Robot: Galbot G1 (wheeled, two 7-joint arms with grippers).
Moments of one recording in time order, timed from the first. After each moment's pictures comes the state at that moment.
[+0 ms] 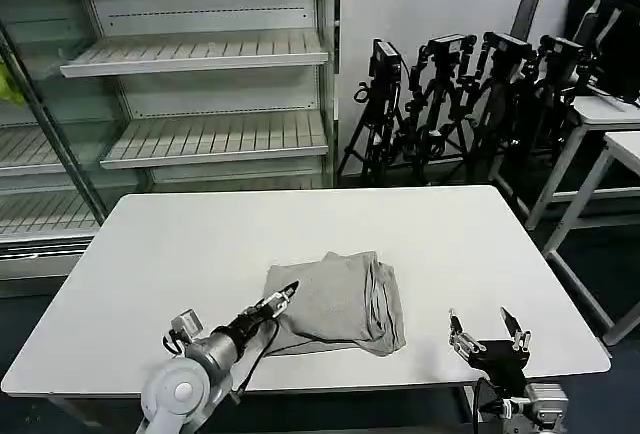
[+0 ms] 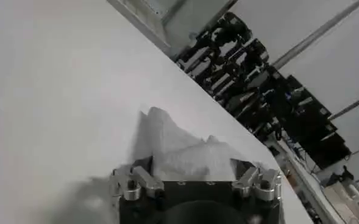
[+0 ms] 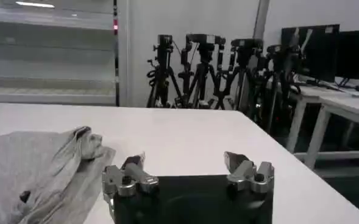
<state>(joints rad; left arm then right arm) 1.20 -1.22 -0.34 -1.93 -1.22 0.57 -0.24 -1.68 1.23 0.60 2.34 0.30 -0.38 0.23</state>
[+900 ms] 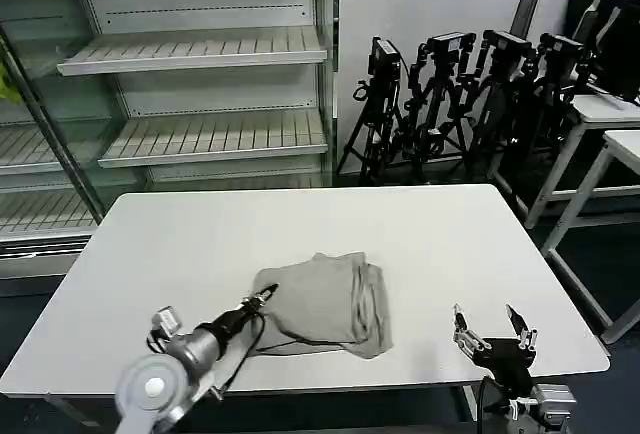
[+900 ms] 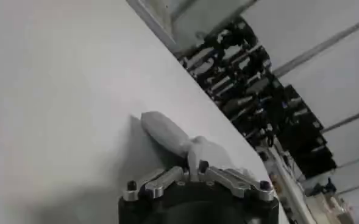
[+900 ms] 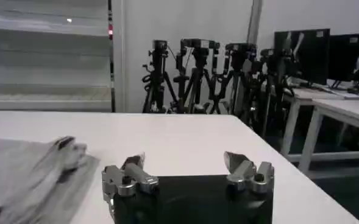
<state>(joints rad) 1.22 -1.21 -0.46 -1.99 -1.41 0.58 -0.31 -1.68 1.24 0.62 2.37 0.31 -0.38 0.24</state>
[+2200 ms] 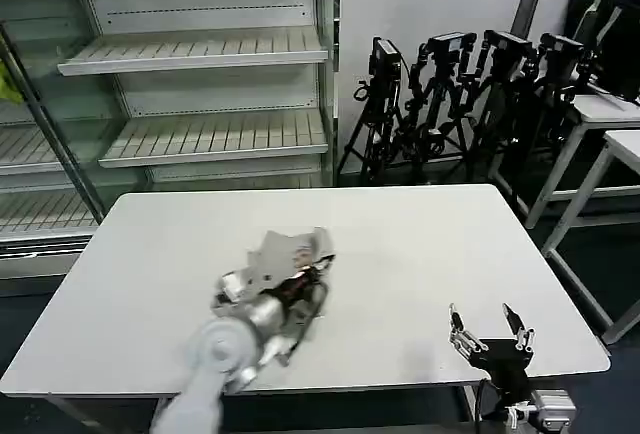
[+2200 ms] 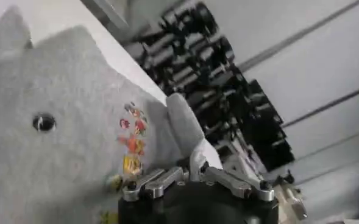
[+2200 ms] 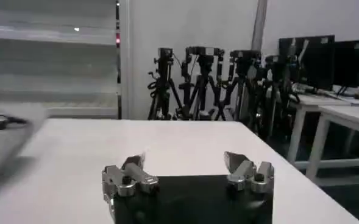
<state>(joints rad) 0.98 -1.39 -0.19 -1.91 -1.38 0.51 -0.43 -1.71 1.24 0.60 2.38 0.29 -0.34 0.23</state>
